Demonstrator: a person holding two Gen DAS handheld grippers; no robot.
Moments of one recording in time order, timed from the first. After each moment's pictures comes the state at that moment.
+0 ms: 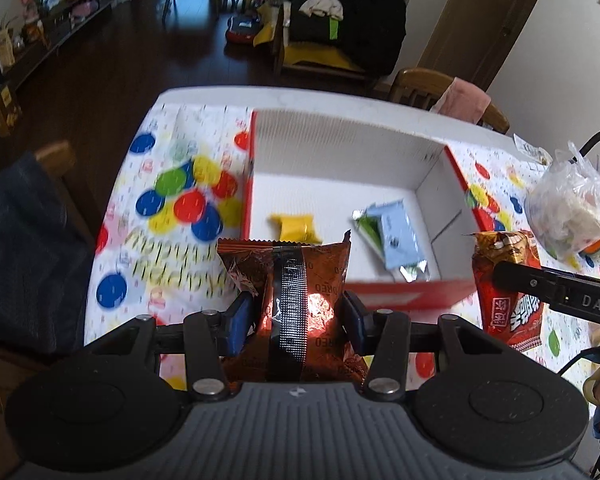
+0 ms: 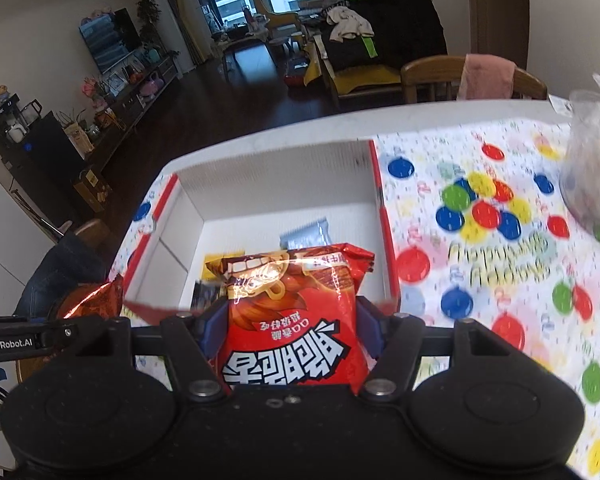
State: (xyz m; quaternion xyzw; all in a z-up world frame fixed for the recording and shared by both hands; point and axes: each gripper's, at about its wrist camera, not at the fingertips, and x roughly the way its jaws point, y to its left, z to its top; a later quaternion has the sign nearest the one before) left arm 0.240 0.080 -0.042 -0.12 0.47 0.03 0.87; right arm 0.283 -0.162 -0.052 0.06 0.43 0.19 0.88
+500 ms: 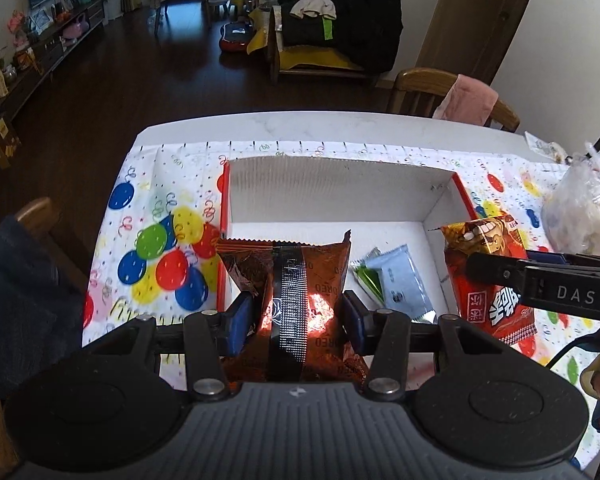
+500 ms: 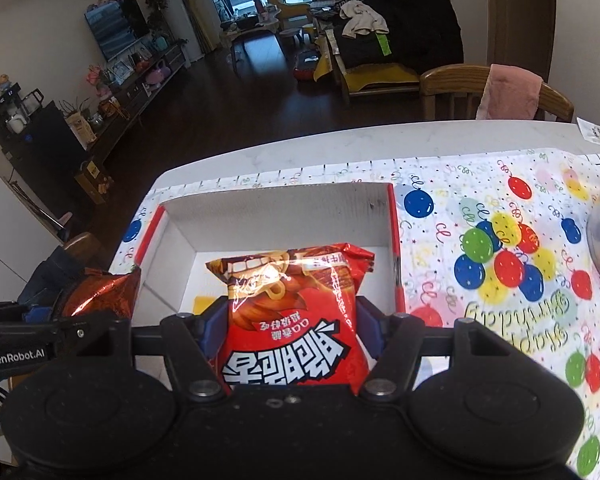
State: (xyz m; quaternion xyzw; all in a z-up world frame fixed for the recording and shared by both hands) left arm 0.322 0.065 -0.039 -0.08 0.48 0.03 0.87; right arm 0.361 -0.140 -0.055 0.03 0.45 0.21 0.87
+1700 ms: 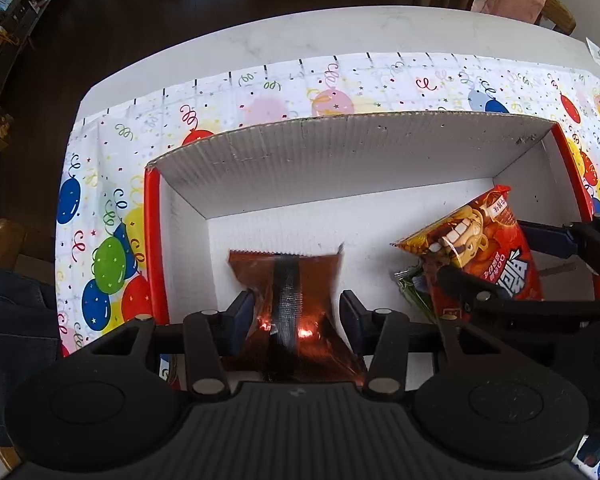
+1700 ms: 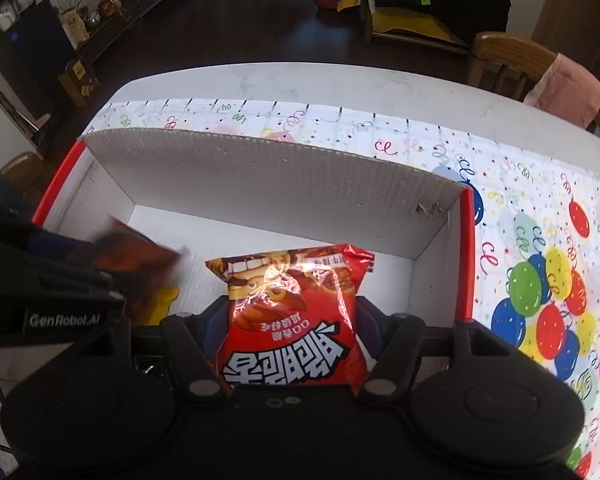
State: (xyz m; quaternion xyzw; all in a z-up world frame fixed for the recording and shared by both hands) left arm 0.457 0.054 -0.122 -0.01 0.63 0.04 0.78; right arm 0.444 -0.077 -0.127 -0.10 0.52 0.22 0.82
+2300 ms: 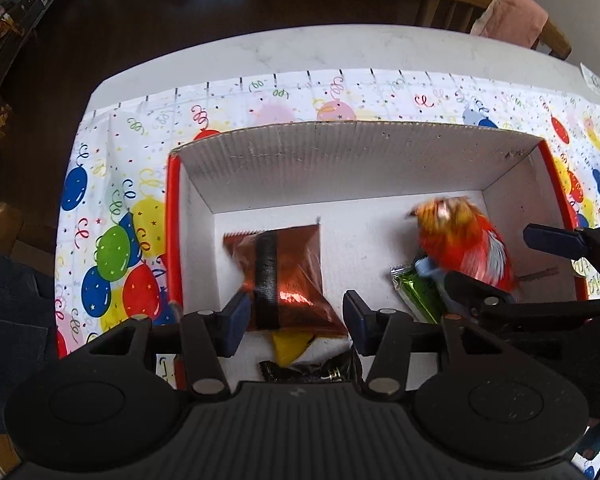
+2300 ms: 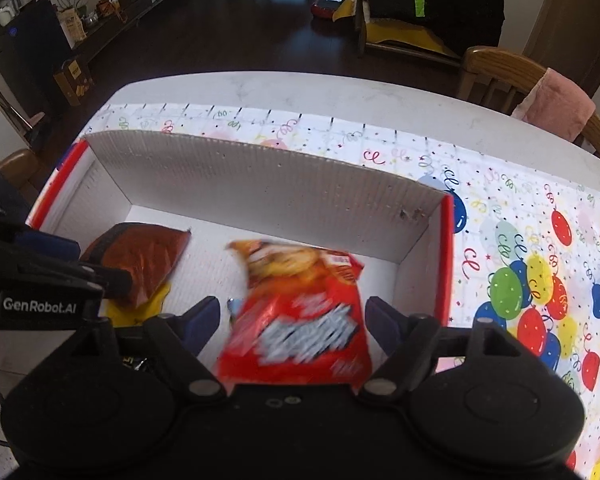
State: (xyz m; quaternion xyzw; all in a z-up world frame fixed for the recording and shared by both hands) left arm 0.439 0.063 -0.108 -0.04 0.61 0.04 0.79; right arm 0.434 -0.085 -0.111 -0.10 0.51 0.21 0.83
